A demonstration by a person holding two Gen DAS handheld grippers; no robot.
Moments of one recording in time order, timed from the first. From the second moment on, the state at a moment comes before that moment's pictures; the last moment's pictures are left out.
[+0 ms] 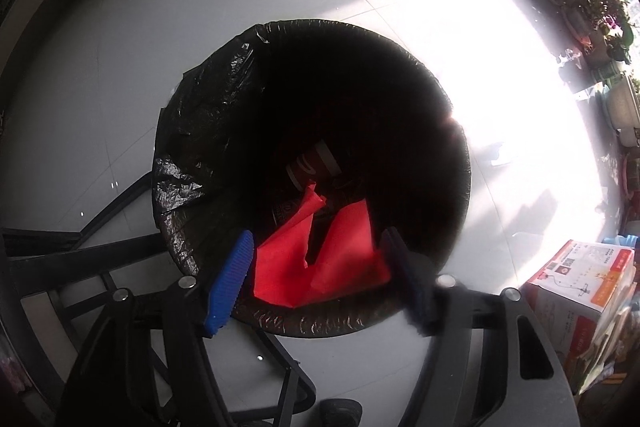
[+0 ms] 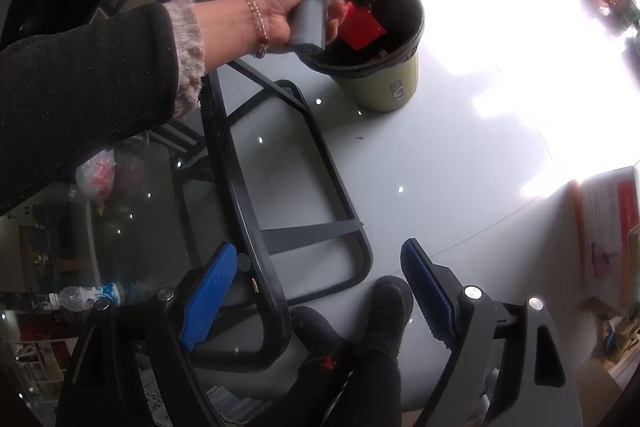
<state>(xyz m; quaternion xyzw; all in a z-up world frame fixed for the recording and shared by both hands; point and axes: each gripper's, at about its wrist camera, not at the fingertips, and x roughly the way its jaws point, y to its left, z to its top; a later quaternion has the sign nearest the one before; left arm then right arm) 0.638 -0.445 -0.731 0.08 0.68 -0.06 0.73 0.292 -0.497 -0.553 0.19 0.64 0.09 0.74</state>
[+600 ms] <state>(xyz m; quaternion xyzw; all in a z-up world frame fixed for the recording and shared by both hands) 0.640 -0.435 -0.718 0.09 0.67 -0.06 0.74 0.293 -0.488 -0.550 0.19 0.64 0.10 0.74</state>
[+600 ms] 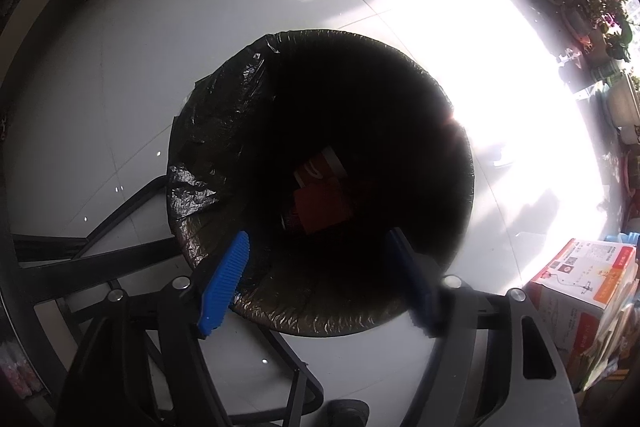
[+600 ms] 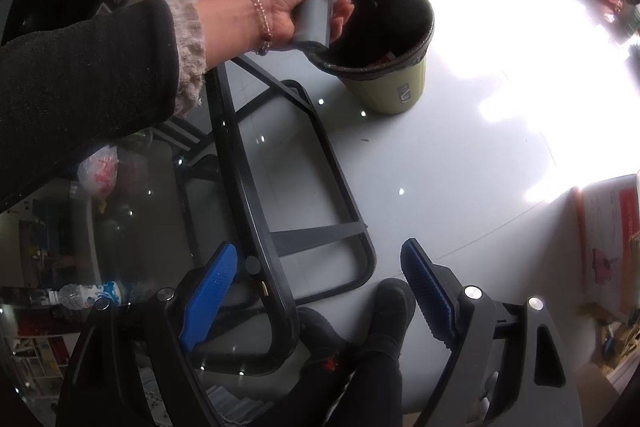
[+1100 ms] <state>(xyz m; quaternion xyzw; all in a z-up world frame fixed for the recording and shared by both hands) 0.627 -0.414 -0.681 0.05 0.65 -0.07 0.76 0.293 -0.475 -0.543 0.18 0.64 0.11 0.74</state>
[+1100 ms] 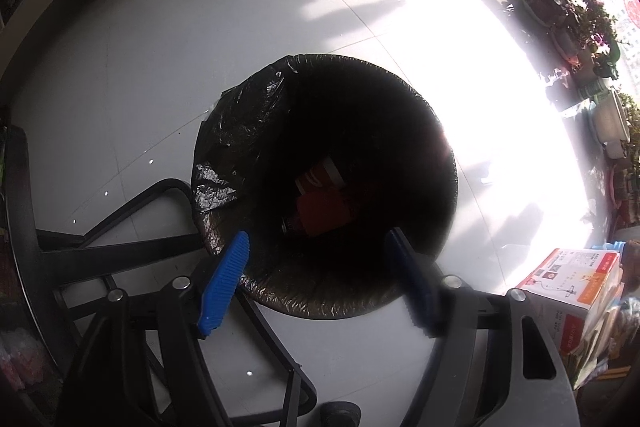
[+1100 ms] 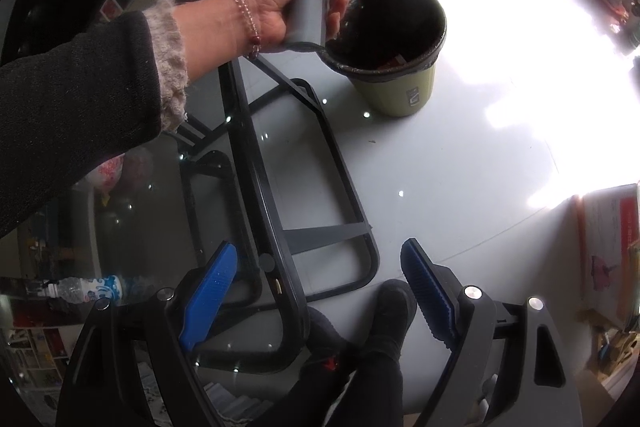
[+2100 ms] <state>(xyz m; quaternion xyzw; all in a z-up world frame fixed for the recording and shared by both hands) 0.418 -0.190 -0.501 -0.10 0.59 0.09 0.79 0.368 -0.441 -0.519 0.05 0.61 0.14 0.78</state>
